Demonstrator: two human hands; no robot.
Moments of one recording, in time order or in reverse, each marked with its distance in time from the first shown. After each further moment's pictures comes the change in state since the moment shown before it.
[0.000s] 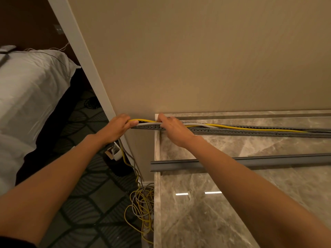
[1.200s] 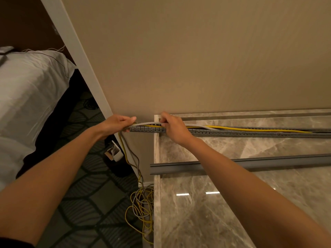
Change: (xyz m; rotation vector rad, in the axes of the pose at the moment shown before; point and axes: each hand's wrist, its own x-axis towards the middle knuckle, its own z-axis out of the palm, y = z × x) left_hand 0.007 0.013 -0.014 -0.349 -0.236 -0.247; right_hand 0.009 0.005 0.005 0.417 0.102 0.191
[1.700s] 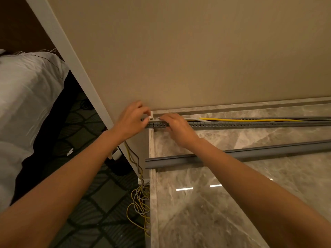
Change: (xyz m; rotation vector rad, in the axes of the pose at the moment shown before) left_hand -0.009 0.053 0.045 0.508 0.430 0.421; right_hand -0.026 0.023 -0.008 -0.335 0.087 -0.171
